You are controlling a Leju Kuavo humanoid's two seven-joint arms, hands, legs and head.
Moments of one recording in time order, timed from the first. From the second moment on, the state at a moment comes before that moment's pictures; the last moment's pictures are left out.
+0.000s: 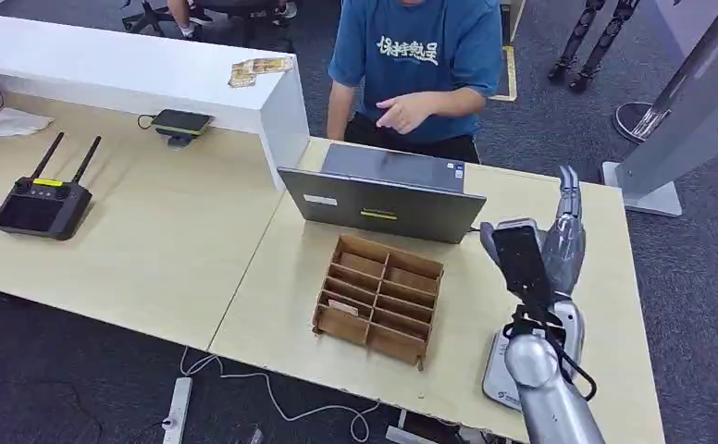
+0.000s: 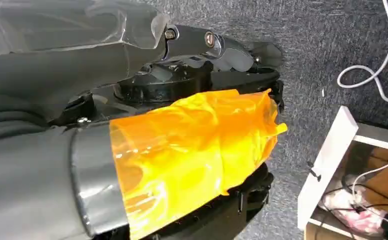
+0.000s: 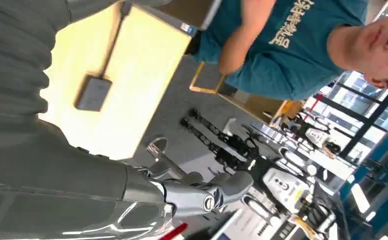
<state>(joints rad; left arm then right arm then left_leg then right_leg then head) 0.43 -0.33 0.25 -0.91 -0.10 0.00 0.29 -0.37 0.13 0.28 -1.35 0.56 -0.56 -0.07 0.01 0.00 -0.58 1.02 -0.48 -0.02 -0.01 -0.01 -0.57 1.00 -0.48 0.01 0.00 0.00</state>
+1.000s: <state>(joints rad) 0.44 -0.33 0.24 -0.93 -0.03 0.05 0.28 -0.25 0.13 0.27 -1.33 0.29 -0.46 -0.13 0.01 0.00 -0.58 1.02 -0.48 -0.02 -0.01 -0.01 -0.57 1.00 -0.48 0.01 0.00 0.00</state>
